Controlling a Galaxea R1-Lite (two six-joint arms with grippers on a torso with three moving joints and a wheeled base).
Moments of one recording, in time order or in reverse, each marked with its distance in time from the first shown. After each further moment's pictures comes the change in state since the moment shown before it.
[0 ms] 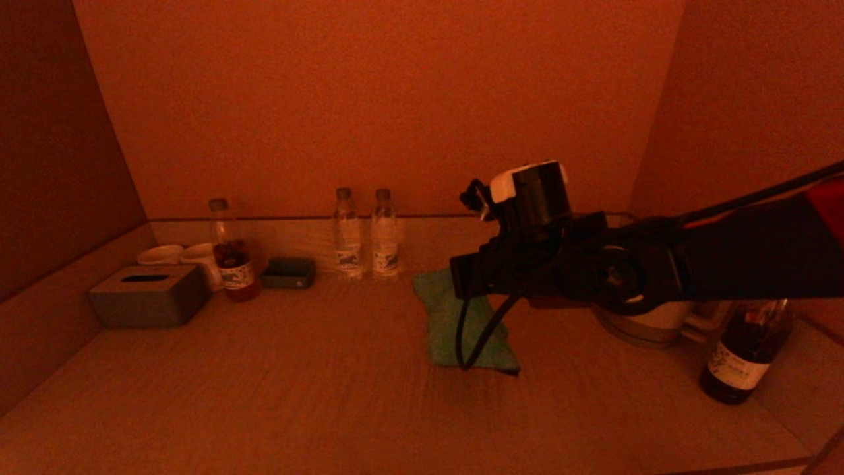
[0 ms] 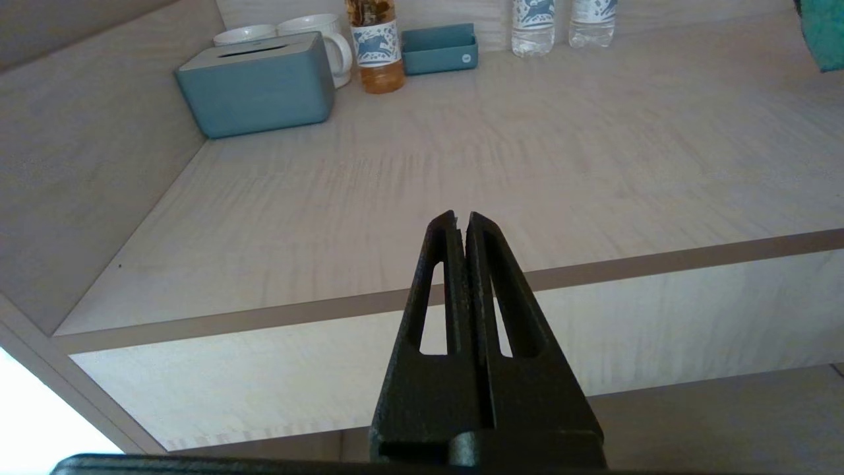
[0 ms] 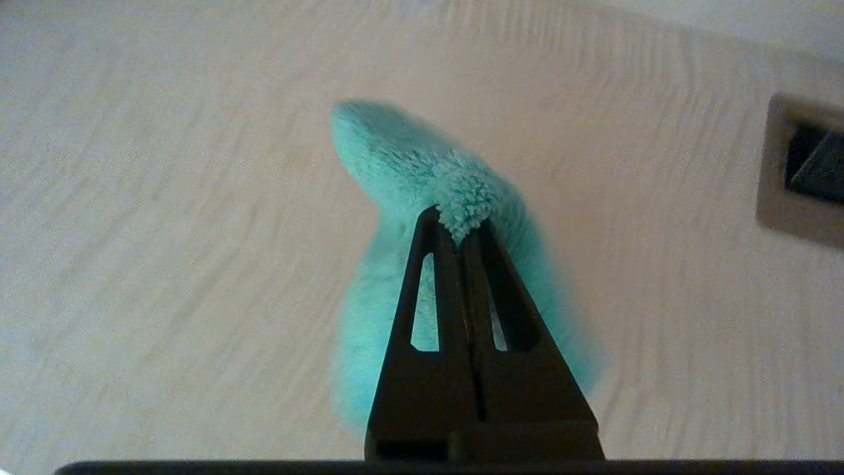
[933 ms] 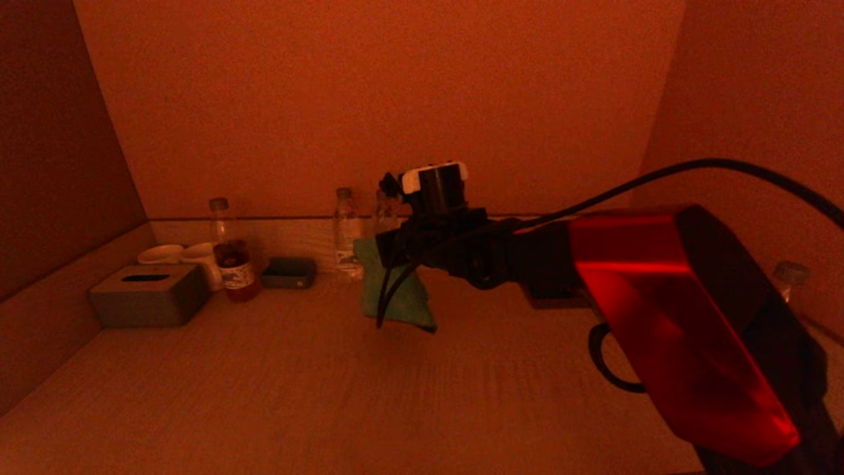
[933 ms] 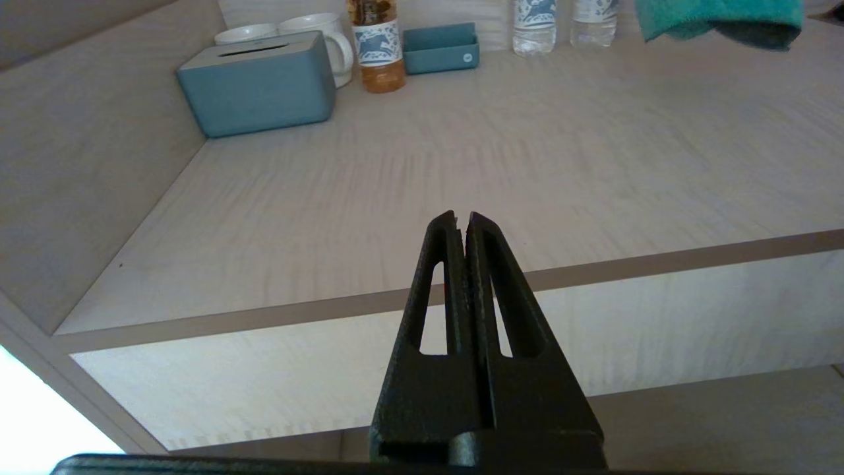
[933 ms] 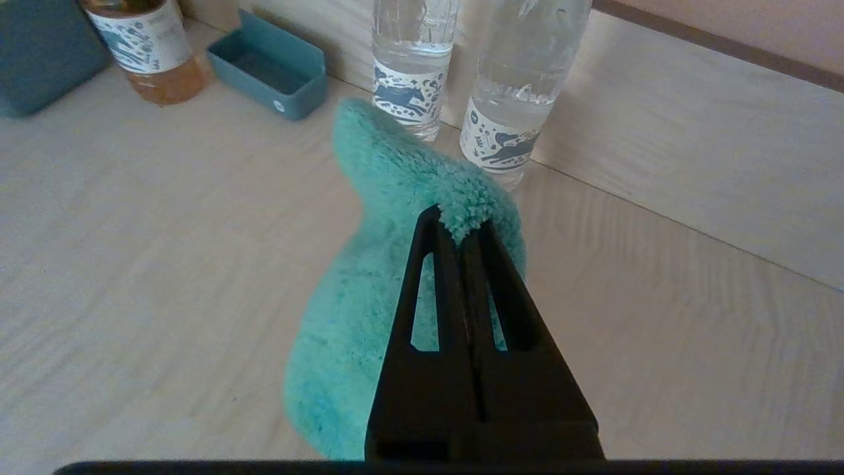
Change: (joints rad) left arm 0.000 0.000 0.000 0.000 0.000 0.000; right arm 0.069 0.436 -0.592 -0.017 -0.014 -0.121
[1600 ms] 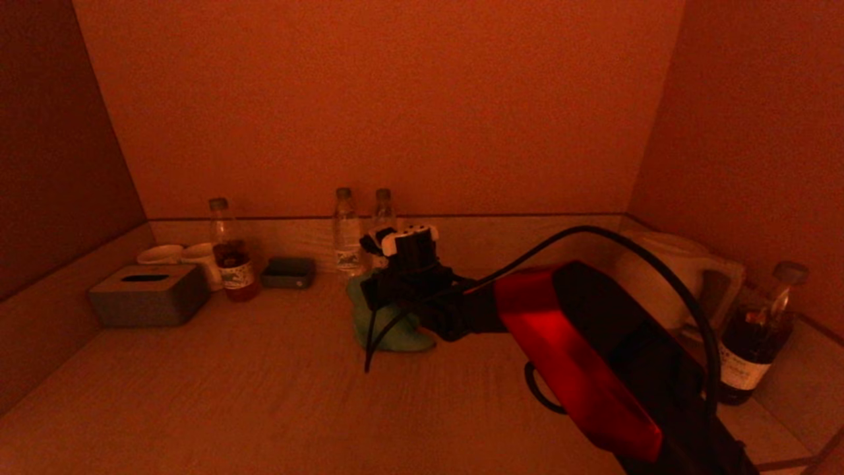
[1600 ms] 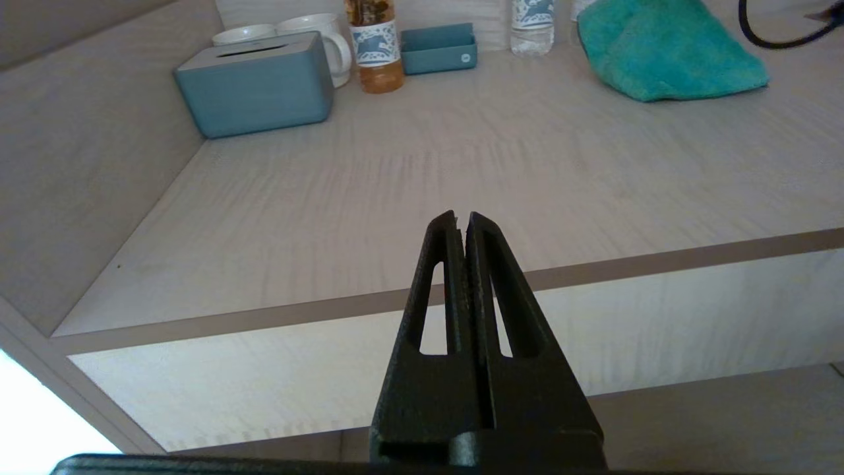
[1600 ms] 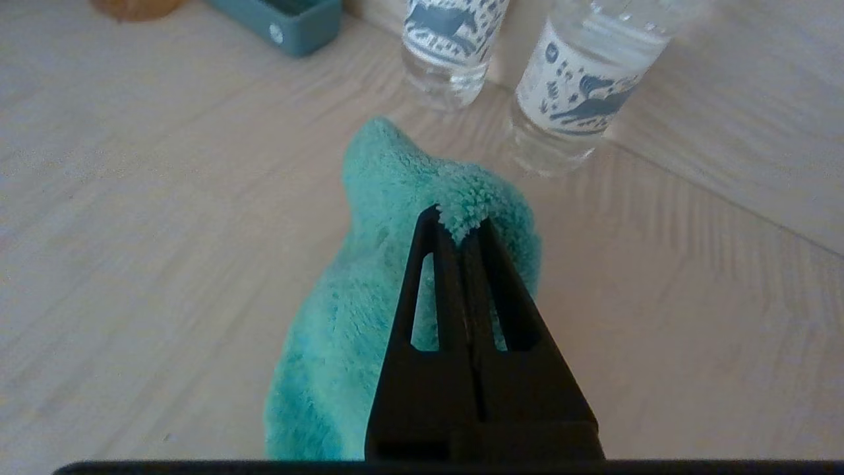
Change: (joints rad) left arm 0.000 0.000 0.000 0.000 0.000 0.000; right arm 0.018 0.209 -0.005 -0.226 0.010 -0.065
